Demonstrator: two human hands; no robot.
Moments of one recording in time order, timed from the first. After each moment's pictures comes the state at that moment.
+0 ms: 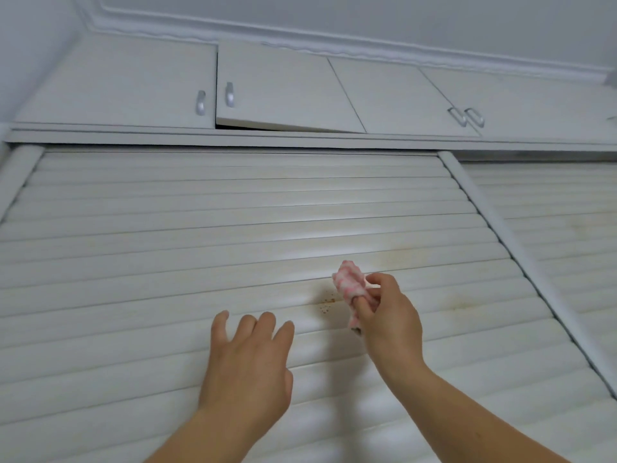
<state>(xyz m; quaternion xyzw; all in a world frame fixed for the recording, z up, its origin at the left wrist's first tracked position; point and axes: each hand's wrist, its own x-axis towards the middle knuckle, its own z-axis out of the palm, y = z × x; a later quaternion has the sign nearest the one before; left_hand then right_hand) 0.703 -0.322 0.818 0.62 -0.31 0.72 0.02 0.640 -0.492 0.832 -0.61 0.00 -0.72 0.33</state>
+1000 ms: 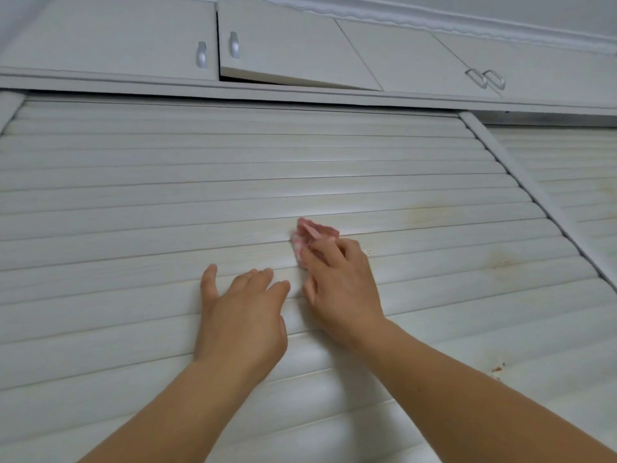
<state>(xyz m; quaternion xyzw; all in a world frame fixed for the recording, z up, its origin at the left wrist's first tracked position) 0.745 -0.302 0.836 0.69 -0.27 0.67 0.01 0.738 -0.451 0.856 -0.61 -0.04 -0.78 -0.09</state>
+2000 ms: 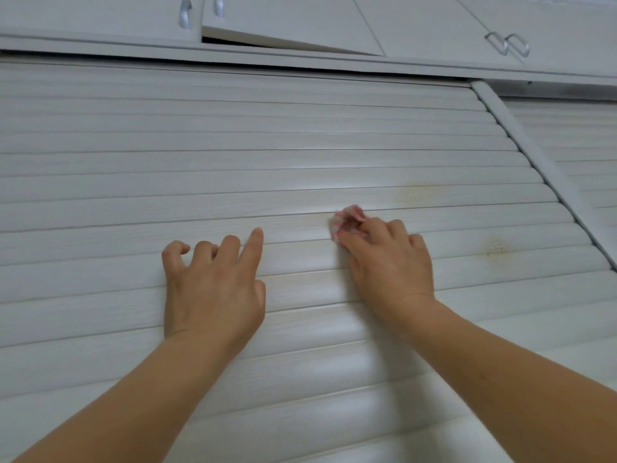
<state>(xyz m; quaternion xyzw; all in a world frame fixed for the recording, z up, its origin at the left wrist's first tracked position) 0.755 -0.341 0.836 0.63 -0.15 0.76 0.01 0.709 -0.542 0.845 -0.62 0.08 -0.77 -0.14</state>
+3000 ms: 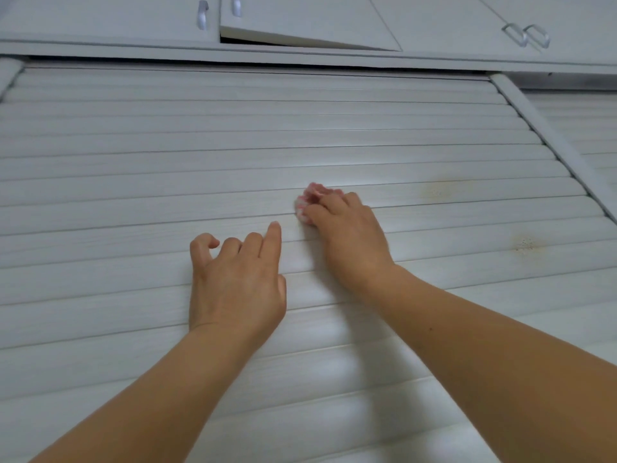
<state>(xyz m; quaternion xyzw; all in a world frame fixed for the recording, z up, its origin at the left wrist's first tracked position) 0.759 -0.327 0.842 0.61 -0.18 0.78 0.01 0.732 -0.479 0.888 -0.65 -0.10 -0.75 -0.10</state>
